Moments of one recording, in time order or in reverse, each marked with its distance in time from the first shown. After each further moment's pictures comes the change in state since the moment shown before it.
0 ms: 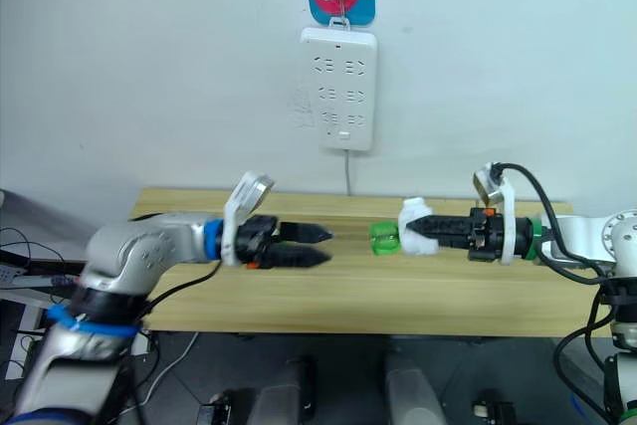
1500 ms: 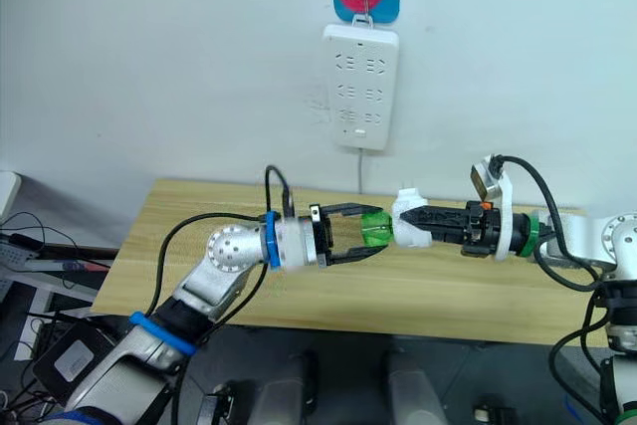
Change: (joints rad) left arm -0.176 -0.150 -0.299 0.153 -0.290 -0.338 0.348; right arm -0.033 -0.013 0.024 -0.078 0.068 0.004 -0.007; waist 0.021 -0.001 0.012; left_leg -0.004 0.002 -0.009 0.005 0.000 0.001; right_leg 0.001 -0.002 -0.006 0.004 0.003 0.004
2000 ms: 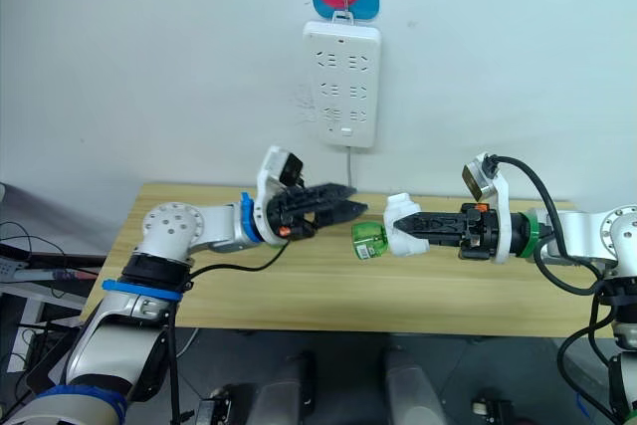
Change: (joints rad) left arm -0.139 -0.109 0.414 0.392 -0.655 0.947 0.214; right arm -0.010 -0.005 0.060 -0.027 0.001 -0.016 0.043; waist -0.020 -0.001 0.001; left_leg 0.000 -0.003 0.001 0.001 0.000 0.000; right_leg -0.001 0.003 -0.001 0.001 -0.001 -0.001
